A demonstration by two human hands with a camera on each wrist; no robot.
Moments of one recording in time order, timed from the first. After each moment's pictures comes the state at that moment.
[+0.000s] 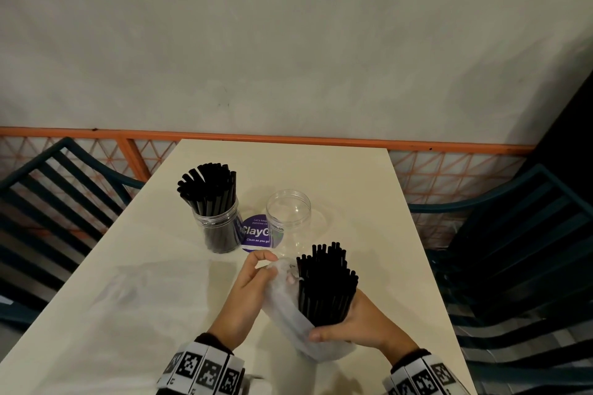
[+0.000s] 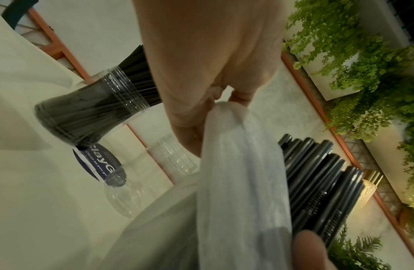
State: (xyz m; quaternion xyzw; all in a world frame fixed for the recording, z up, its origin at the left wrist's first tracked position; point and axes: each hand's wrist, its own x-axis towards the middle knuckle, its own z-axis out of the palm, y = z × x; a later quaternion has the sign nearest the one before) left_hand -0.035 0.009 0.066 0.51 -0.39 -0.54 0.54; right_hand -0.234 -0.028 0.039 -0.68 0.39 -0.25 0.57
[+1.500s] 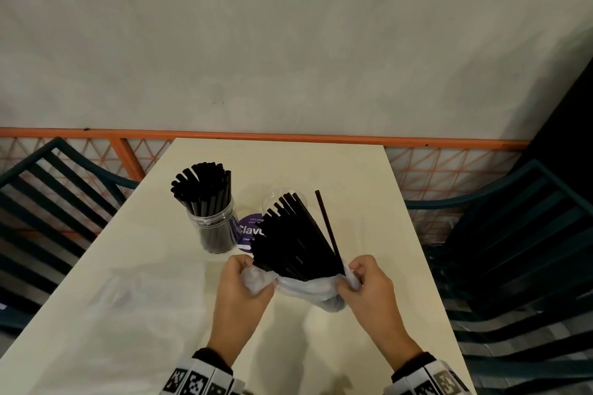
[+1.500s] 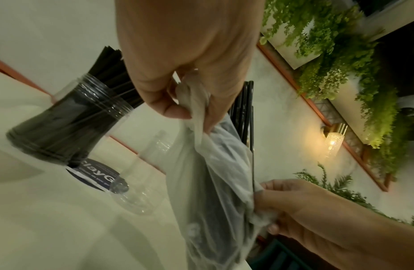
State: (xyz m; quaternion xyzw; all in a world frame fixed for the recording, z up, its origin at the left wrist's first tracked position) left_hand -0.033 0.014 0.054 0.65 -0.46 -0.31 0.53; right_hand -0.238 -0.037 0.034 -0.65 0.58 -0.36 0.34
